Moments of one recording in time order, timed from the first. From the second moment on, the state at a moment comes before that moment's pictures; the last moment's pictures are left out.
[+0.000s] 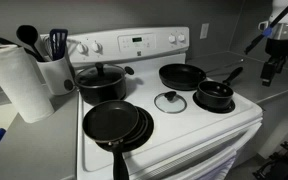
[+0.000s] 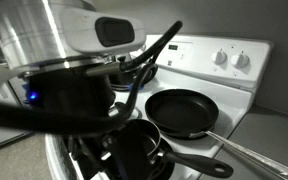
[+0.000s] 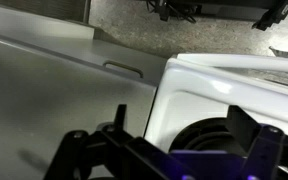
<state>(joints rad) -0.02 -0.59 0.08 -2.65 -0.27 1.98 0.03</state>
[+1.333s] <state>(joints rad) 0.04 -0.41 0.29 -2.55 -0.08 2.01 0.74</state>
